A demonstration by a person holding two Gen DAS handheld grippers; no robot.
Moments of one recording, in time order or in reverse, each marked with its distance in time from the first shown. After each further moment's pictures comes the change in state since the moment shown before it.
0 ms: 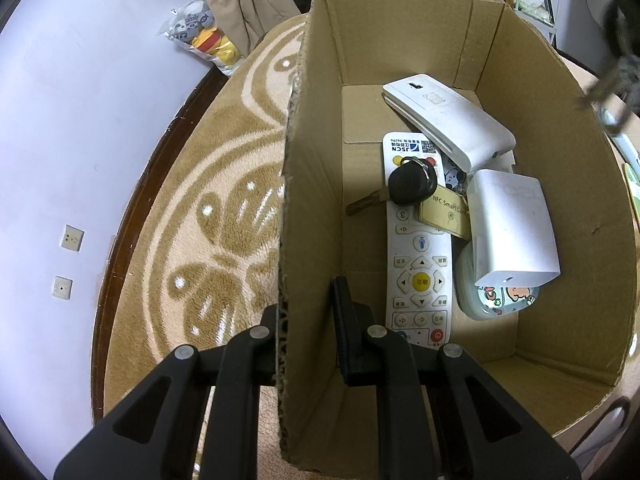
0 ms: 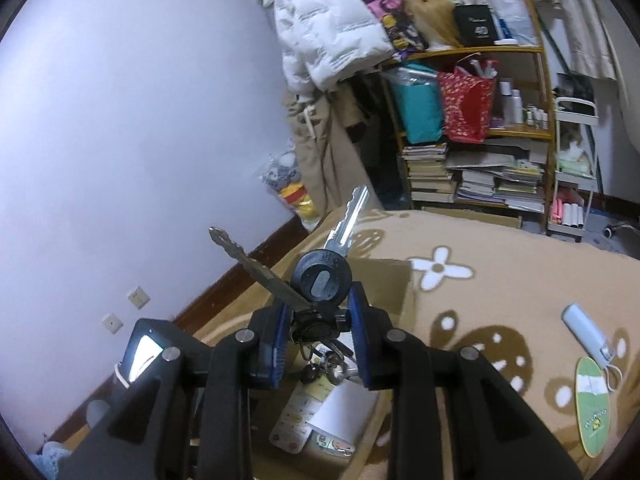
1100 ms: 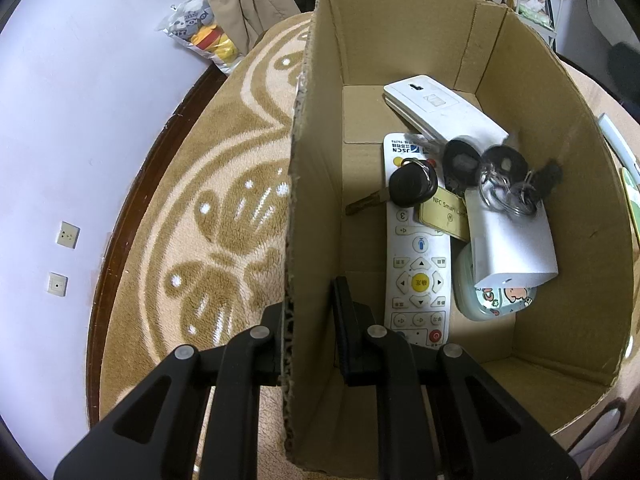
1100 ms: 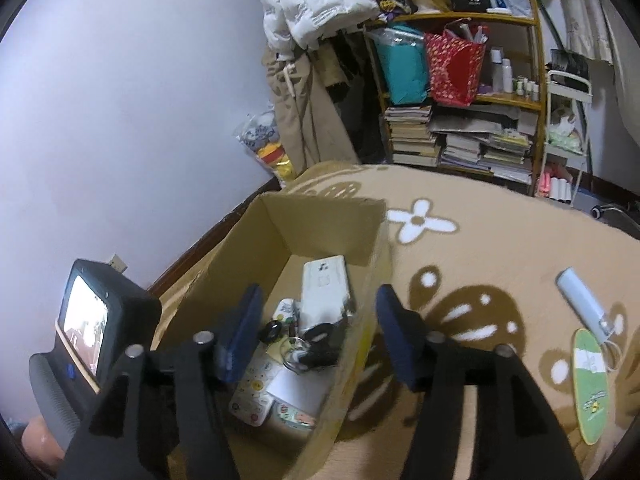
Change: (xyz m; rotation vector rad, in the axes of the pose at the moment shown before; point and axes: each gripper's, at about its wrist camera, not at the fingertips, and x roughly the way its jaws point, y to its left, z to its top) left arm 0.003 0.005 0.000 -0.010 0.002 -0.016; right arm 0.022 -0.027 -0.025 0.006 0.118 -0.080
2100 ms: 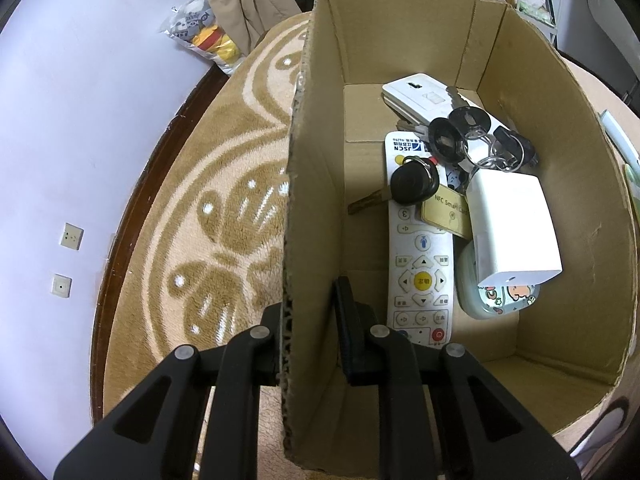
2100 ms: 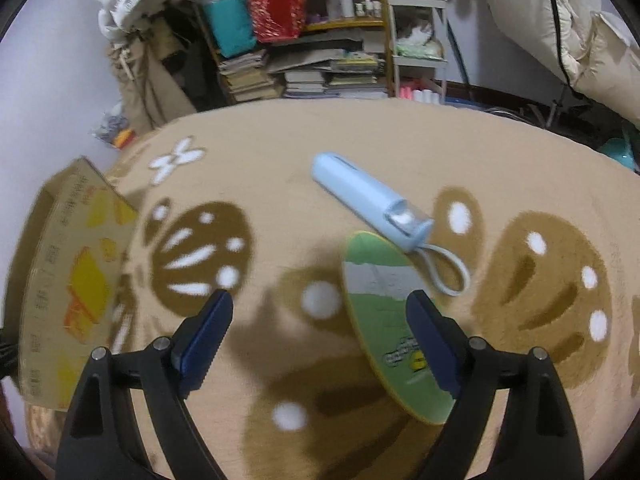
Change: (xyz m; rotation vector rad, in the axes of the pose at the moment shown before) left arm -0.002 -0.007 -0.001 0.010 0.002 0.019; right arm -0.014 -0.206 -0.063 0.253 0.181 -0.369
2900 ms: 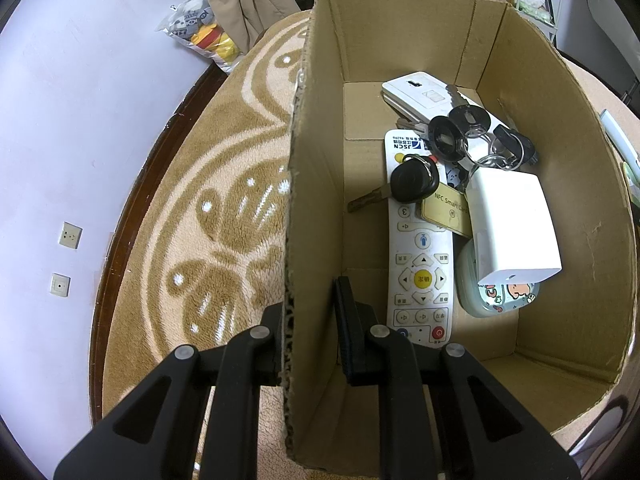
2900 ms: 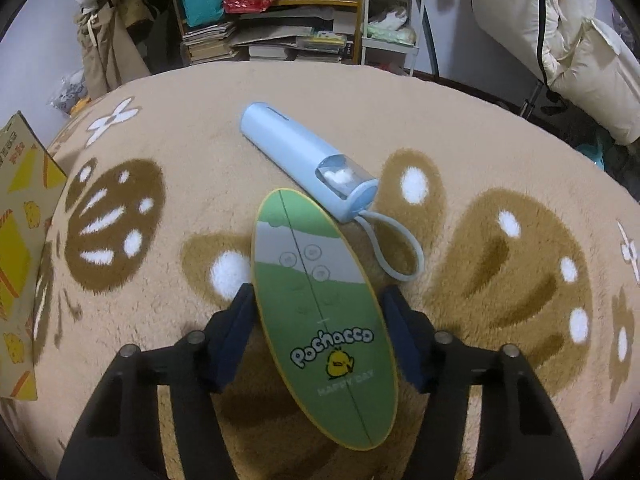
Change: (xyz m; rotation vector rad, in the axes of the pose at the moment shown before) left arm 0.000 0.001 0.002 -0.003 0.007 -0.006; right arm 0.025 -0.015 -0.019 -0.053 0.048 -0.168
